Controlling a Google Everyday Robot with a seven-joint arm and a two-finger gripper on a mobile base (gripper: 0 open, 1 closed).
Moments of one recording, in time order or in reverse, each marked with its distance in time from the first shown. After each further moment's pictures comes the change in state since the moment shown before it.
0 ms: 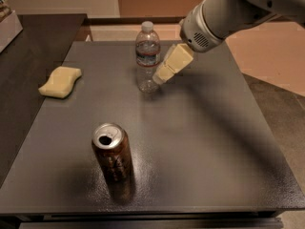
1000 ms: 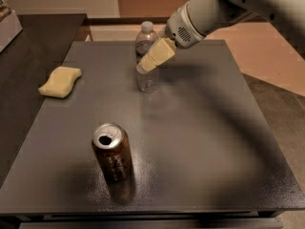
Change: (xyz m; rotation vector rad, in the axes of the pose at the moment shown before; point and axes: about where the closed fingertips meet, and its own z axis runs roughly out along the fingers) arm -0.026 -0.005 0.044 -0.150 -0.084 0.106
